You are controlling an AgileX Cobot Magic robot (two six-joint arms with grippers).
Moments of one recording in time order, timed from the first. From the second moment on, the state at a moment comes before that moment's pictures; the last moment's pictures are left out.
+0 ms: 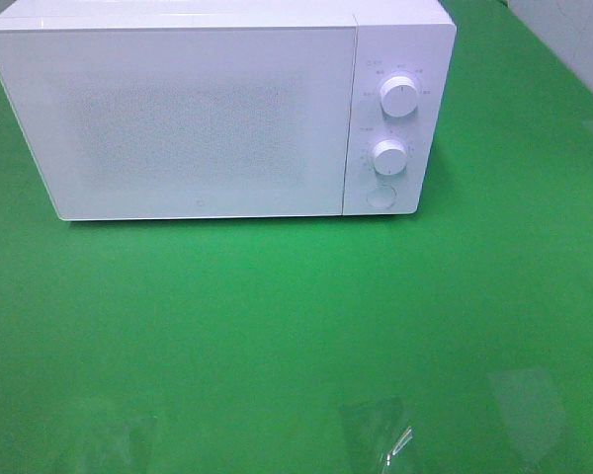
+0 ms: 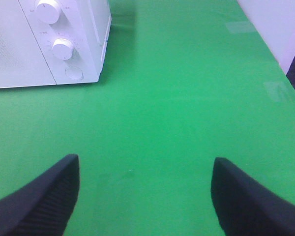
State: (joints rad) left arm 0.05 0.00 -0.50 -0.06 1.04 0.06; right arm 0.00 0.00 -0.51 -0.01 1.00 0.09
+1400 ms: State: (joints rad) left arm 0.05 0.00 -0.50 -0.06 1.04 0.06; right arm 0.00 0.47 -0.55 -0.03 0.41 0.10
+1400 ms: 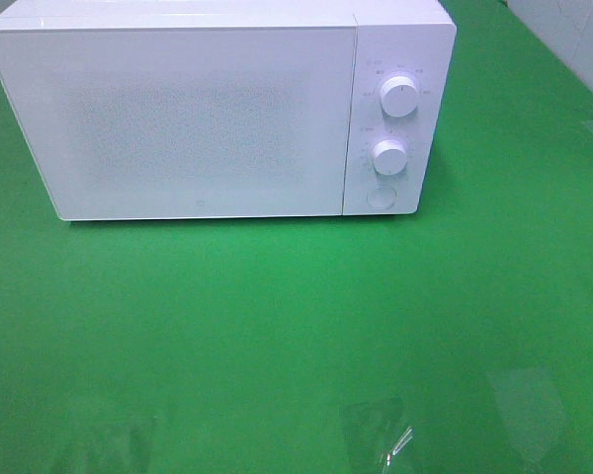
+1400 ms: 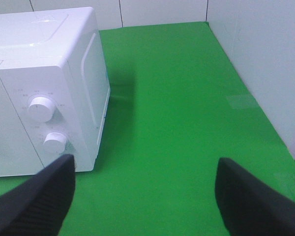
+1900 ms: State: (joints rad) left arm 0.05 0.00 -0.50 -0.06 1.04 0.06; right arm 0.00 0.77 -0.41 -0.03 0.02 0.11
